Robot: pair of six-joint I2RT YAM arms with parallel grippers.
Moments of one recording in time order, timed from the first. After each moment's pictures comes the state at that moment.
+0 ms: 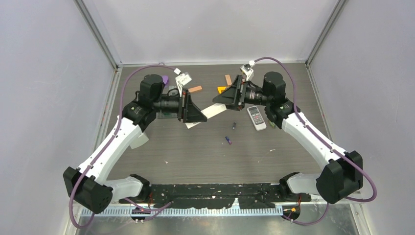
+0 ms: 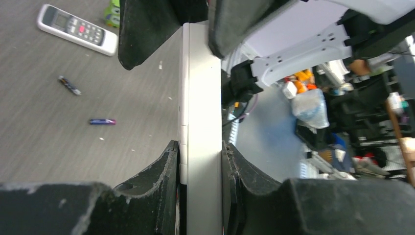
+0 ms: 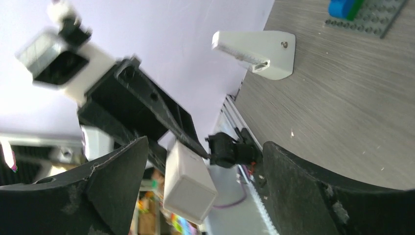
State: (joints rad) left arm -0.47 1.20 1.18 -0.38 0.94 -0.31; right arm 0.42 1.28 1.04 0.10 -0.82 1.05
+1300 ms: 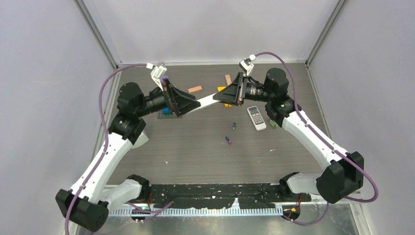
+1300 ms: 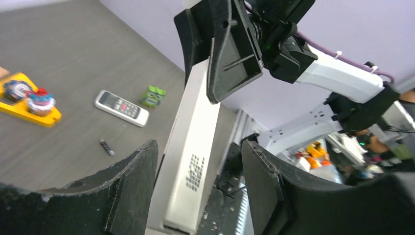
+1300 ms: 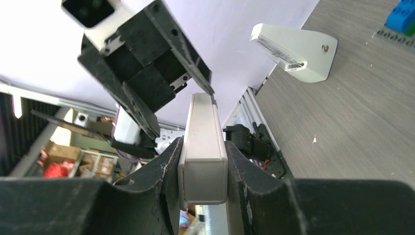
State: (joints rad) left arm -0.38 1.07 1.07 0.01 0.84 -0.65; right arm 0.44 1.29 1.11 0.19 -0.93 1.07
